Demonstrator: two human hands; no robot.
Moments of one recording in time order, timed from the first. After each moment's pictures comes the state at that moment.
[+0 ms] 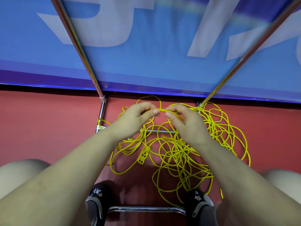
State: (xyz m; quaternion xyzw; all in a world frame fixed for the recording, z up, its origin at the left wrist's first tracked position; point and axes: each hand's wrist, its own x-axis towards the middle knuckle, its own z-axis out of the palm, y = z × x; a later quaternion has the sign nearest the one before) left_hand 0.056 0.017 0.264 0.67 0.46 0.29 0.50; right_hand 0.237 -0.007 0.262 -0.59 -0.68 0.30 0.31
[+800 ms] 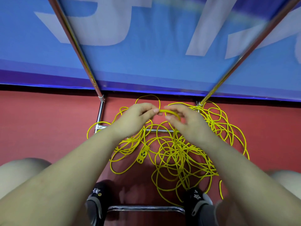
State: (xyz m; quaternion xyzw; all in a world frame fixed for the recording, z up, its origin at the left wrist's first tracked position) left_hand 0.062 0.018 0.265 0.69 0.47 0.27 0.48; right_hand 0.248 -0.008 0.268 -0.59 -0.67 0.37 0.27
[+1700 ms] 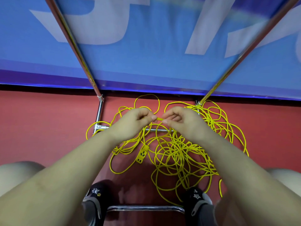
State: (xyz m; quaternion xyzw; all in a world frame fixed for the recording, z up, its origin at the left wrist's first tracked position) left_hand 0.055 0.016 0.245 0.67 0.49 0.22 0.51; right_hand 0.243 0.000 0.269 -0.60 -0.65 0.42 0.21
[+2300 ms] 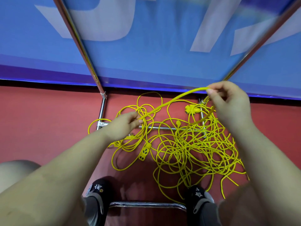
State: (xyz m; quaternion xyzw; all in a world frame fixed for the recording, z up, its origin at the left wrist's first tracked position) left_hand 0.017 0.014 0.215 0.67 0.56 0.11 0.47; right_hand 0.299 0.017 0.293 -0.69 -0.60 0.19 0.36
